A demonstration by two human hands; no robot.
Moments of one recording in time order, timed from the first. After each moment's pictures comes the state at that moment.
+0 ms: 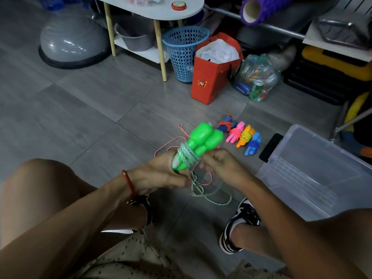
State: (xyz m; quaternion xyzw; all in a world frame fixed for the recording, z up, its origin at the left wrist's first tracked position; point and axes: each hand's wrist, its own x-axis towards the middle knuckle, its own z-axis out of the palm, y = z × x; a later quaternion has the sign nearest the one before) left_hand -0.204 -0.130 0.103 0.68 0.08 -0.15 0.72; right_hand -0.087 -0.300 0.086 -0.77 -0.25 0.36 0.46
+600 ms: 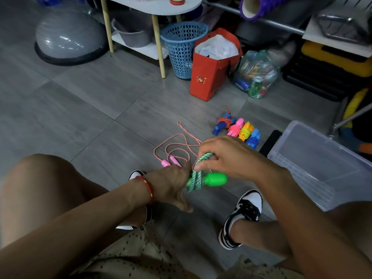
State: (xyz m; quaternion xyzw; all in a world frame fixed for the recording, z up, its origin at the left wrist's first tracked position) left_hand -0.201 -0.141 0.061 0.96 -0.06 -0.23 0.13; right_hand -0.071 -0.301 0.129 -0.80 -0.53 0.20 0.19
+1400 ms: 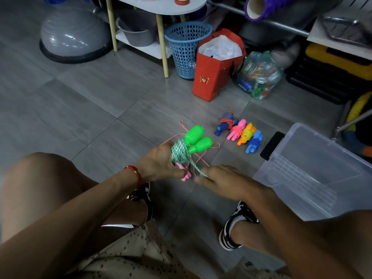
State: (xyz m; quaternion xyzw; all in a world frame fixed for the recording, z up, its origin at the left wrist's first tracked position) left_hand -0.193 -0.116 0.088 0.90 0.16 -0.09 0.39; right_hand -0.100 -0.315 0.079 -0.81 -0.48 0.32 0.12
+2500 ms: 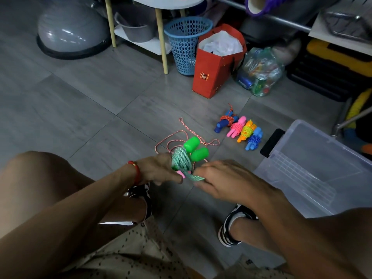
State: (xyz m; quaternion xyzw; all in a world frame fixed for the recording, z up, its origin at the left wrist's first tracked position) left_hand -0.205 -0.109 0.073 0.80 0.17 -0.29 0.49; right_hand -0.115 -0.312 0.113 -0.79 -0.59 0.17 0.06
